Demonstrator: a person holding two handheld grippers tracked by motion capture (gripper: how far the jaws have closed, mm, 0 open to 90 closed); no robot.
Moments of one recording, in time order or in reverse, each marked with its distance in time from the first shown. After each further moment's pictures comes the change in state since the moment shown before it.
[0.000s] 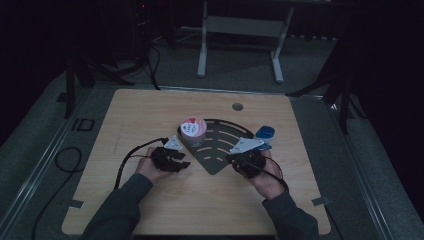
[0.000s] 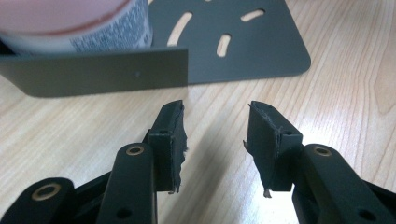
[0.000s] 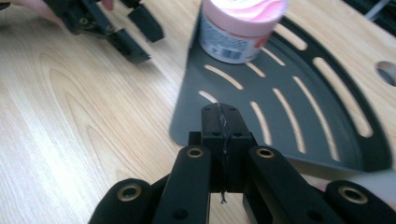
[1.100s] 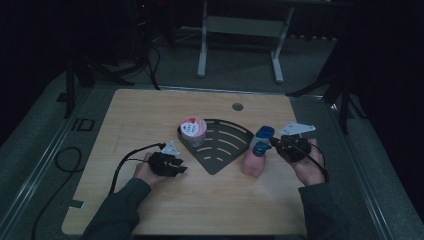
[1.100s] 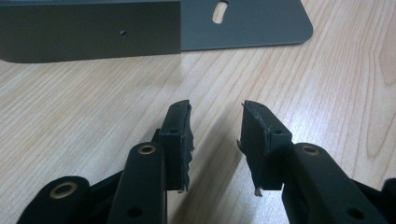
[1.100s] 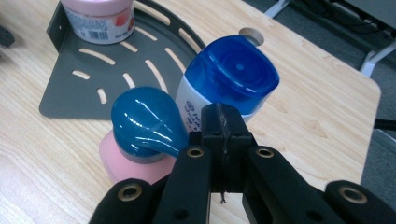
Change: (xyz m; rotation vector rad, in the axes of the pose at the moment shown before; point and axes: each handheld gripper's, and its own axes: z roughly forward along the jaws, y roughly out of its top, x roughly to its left) left arm -0.001 -0.018 0.003 0.025 -0.018 -0.005; right arm -0.095 -0.039 -0.052 -0.008 -0.202 0.128
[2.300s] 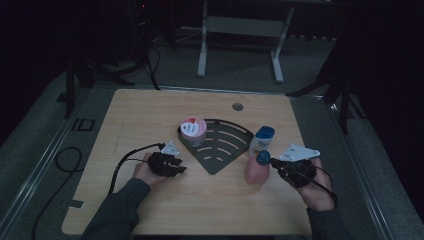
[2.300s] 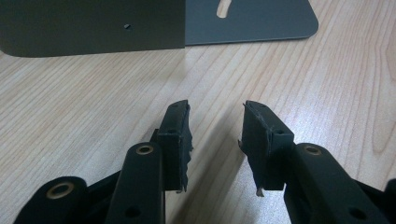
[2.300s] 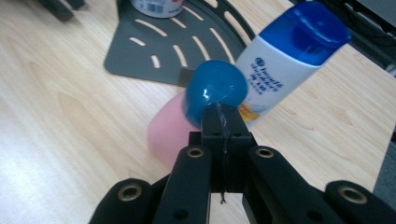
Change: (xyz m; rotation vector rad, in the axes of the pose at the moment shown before) left arm 0.001 -0.001 0.000 0.006 0.008 -0.001; right arm 0.042 -0.030 -0.042 0.008 0.059 -0.103
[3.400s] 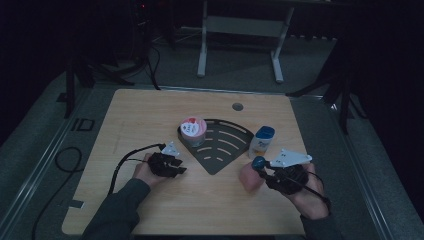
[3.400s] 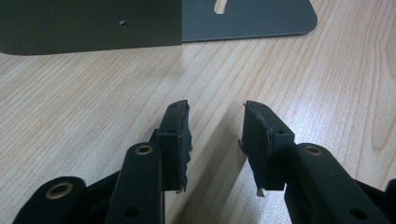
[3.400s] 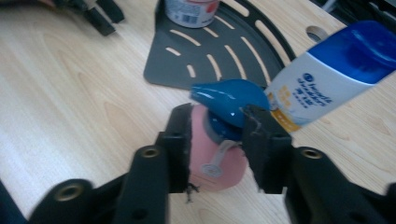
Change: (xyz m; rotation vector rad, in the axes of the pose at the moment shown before) left arm -0.001 0.000 0.001 0.009 -0.004 0.005; right arm 0.028 0.013 -0.005 -0.002 0.060 0.011
